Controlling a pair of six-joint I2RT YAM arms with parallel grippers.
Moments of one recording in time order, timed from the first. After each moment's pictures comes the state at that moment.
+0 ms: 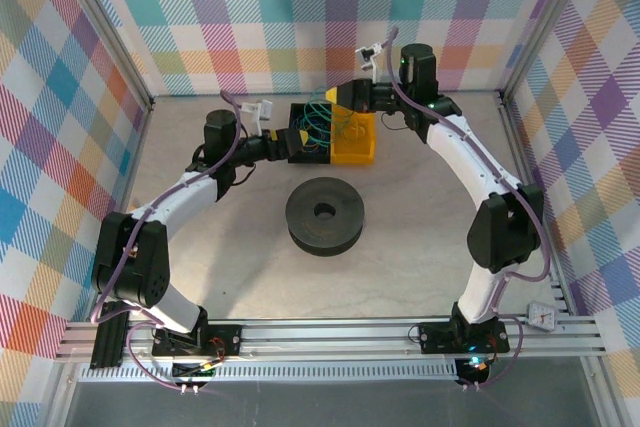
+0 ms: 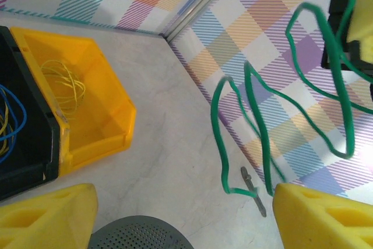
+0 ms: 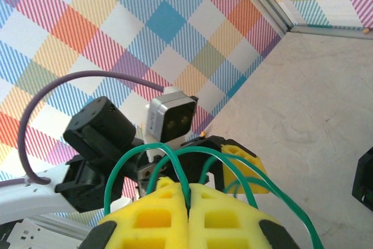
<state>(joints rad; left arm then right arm) -0.25 1.56 1.03 0.29 0.77 -0.57 0.35 1.79 1.70 -0.15 -1.00 0.56</state>
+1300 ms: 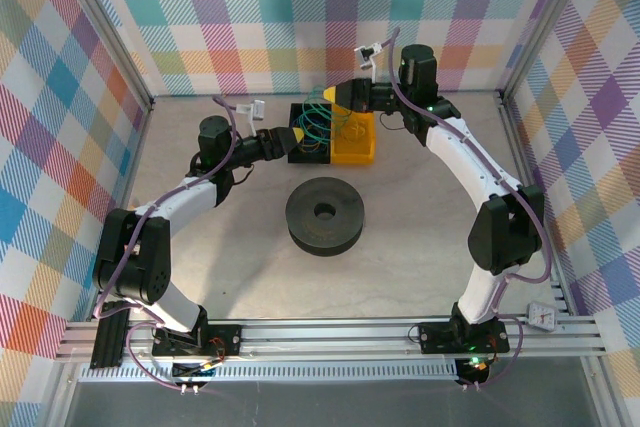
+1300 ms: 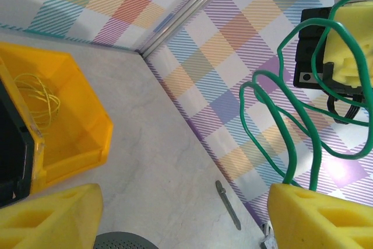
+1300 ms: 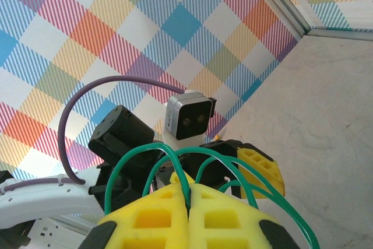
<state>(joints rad) -0.23 1.58 0.96 0.54 0.83 -0.73 0.37 1.78 1.67 -0.07 -1.02 0.63</state>
